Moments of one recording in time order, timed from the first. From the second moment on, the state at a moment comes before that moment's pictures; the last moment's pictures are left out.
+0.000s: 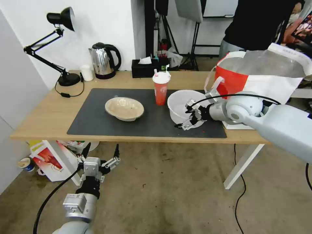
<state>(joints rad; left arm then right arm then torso) 1.80 -1.50 -0.55 -2.30 0.00 0.00 0.00 0.03 0.59 -0.71 1.75 1.02 -0.72 -0.29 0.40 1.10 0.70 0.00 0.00</state>
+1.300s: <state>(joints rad) 1.80 -1.50 -0.55 -2.30 0.00 0.00 0.00 0.10 0.60 -0.78 1.67 1.00 -0.72 -0.31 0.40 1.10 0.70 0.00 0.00</state>
